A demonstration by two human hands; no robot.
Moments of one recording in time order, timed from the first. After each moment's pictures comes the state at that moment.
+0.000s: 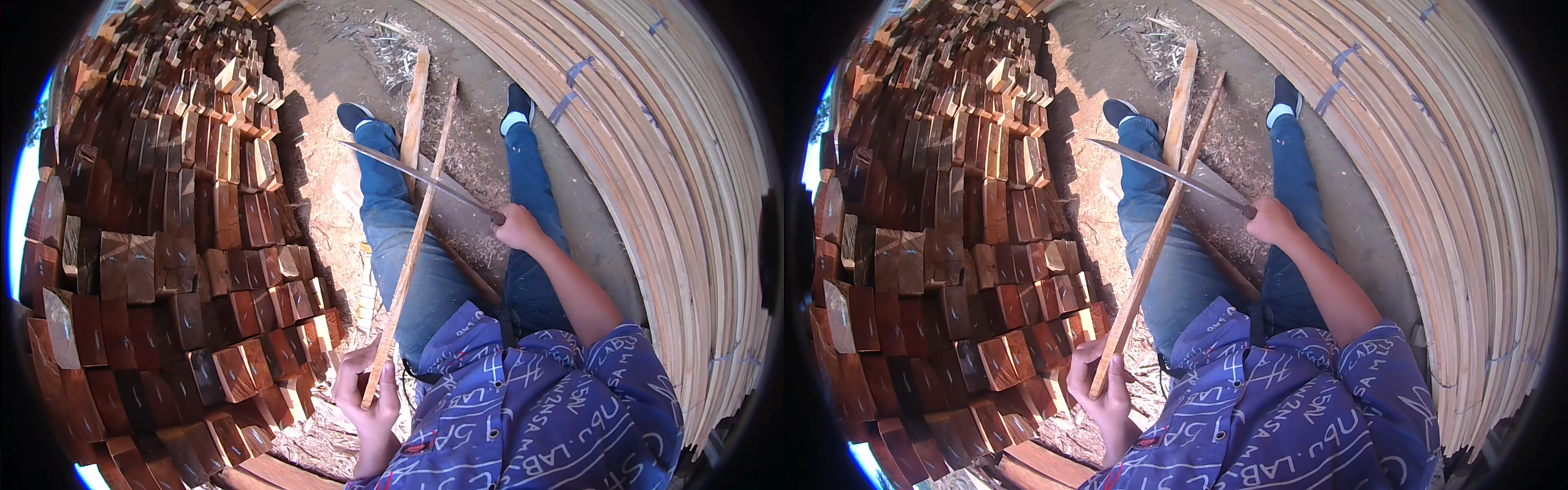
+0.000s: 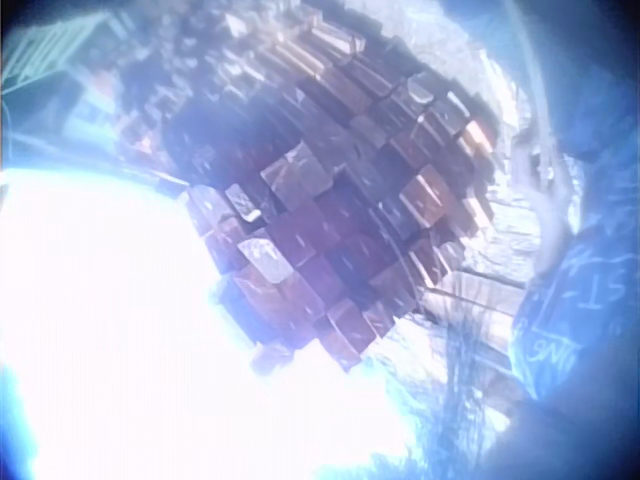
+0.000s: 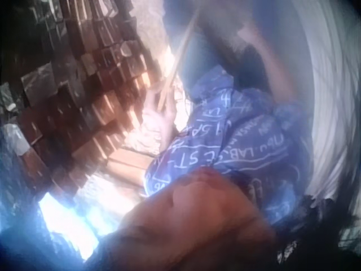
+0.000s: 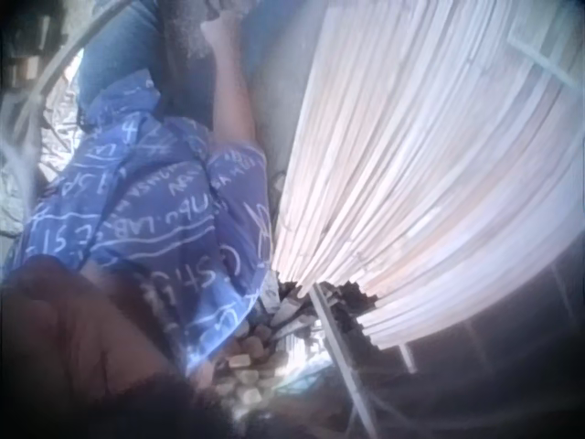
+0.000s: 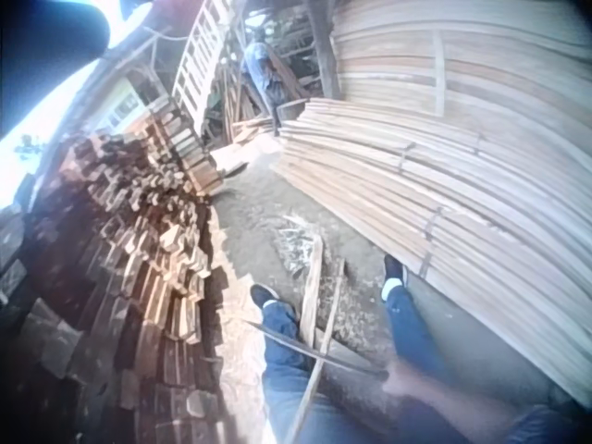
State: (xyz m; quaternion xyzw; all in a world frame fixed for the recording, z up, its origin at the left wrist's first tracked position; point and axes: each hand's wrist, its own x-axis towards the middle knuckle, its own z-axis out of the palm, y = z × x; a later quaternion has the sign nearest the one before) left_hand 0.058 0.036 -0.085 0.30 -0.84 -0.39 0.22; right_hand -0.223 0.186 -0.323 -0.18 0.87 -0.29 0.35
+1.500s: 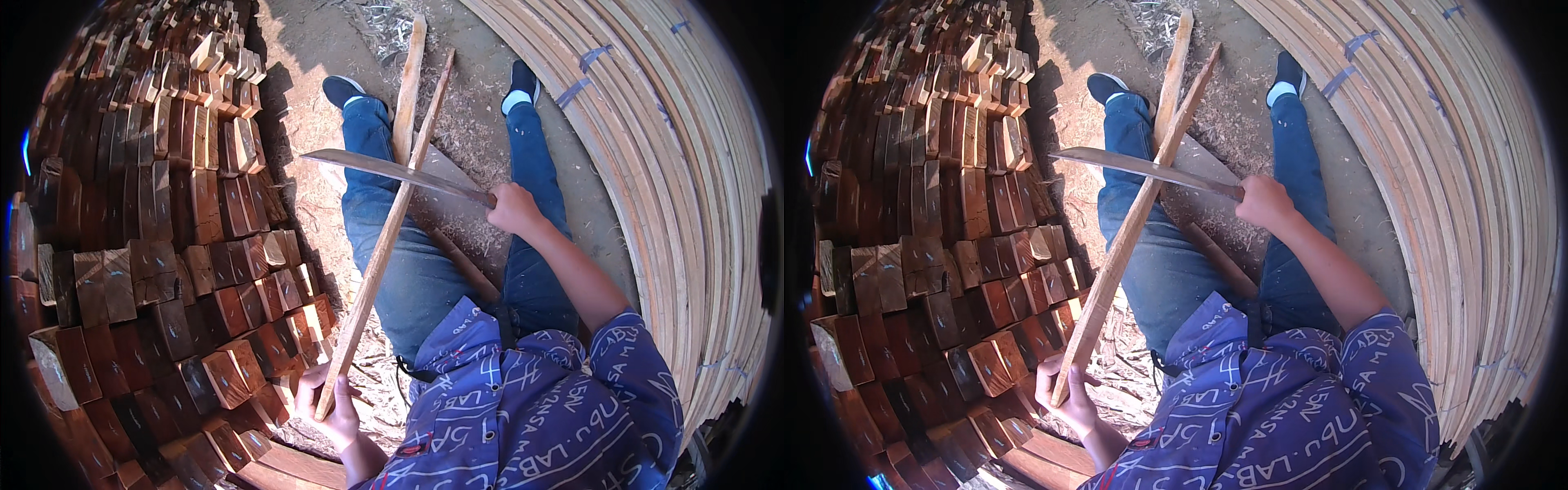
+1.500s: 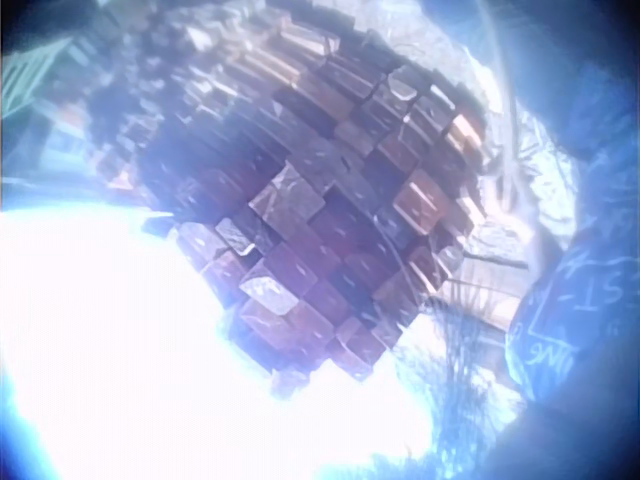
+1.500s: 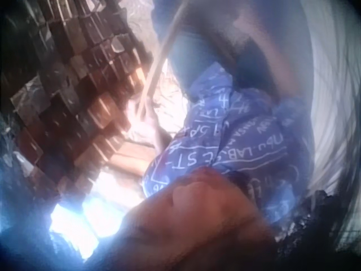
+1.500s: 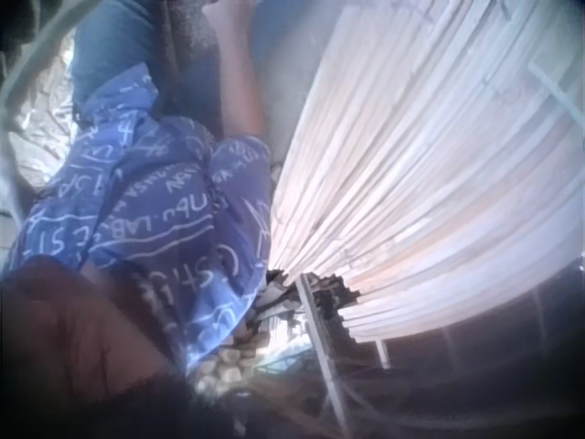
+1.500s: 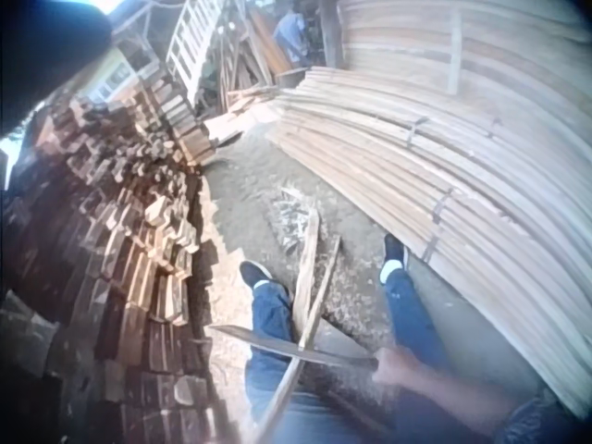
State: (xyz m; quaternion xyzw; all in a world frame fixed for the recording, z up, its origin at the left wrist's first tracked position) left_hand 0.079 -0.004 -0.098 0.41 -0.79 -0.40 0.24; right_hand -0.251 0.152 -0.315 -0.22 0.88 -0.19 0.36
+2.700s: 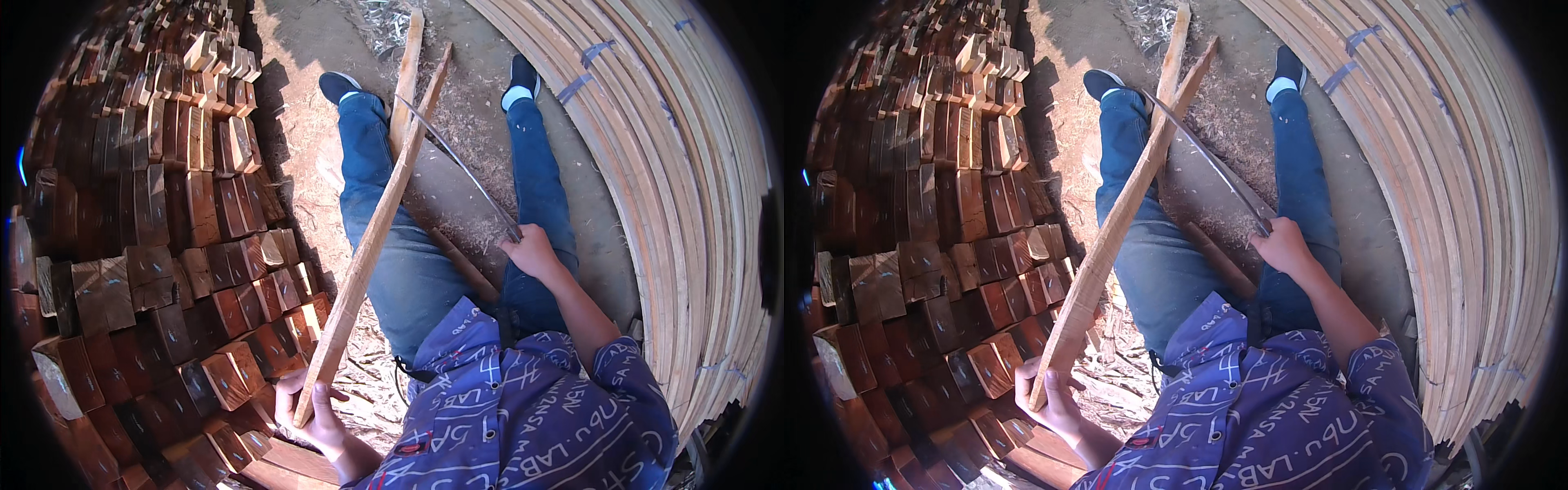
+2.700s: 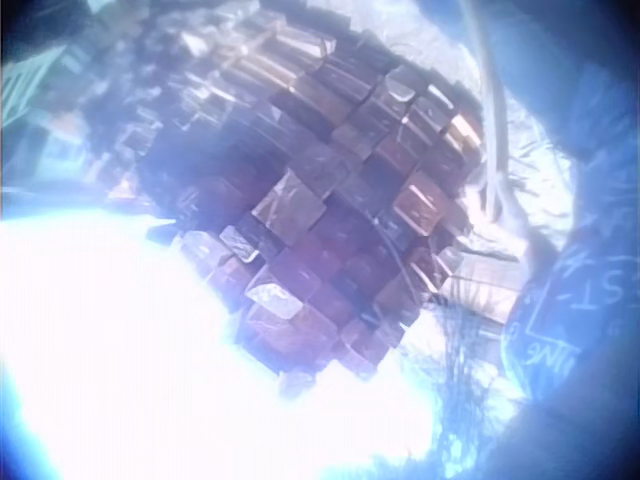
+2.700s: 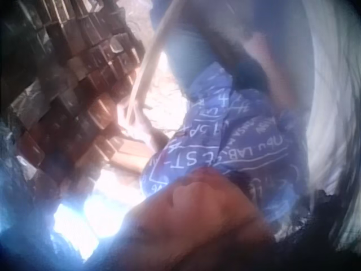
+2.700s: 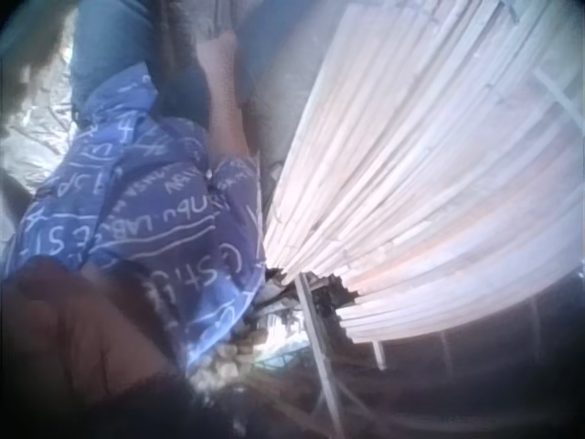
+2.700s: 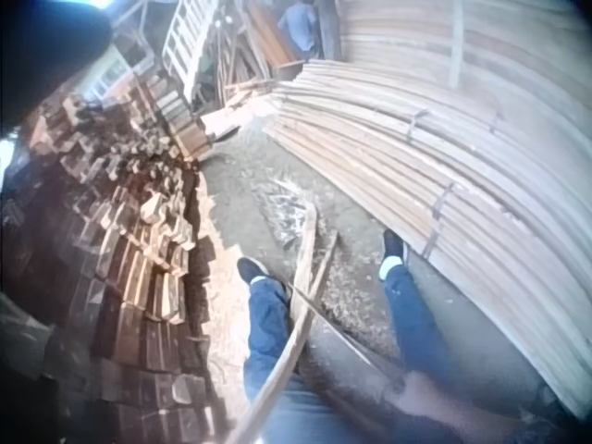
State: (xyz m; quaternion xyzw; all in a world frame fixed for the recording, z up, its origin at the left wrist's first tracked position) left_hand 0.049 -0.007 -0.074 0.44 -0.75 -0.42 0.27; right_hand -0.198 0.210 -0.311 -0.08 0.85 -0.31 0.42
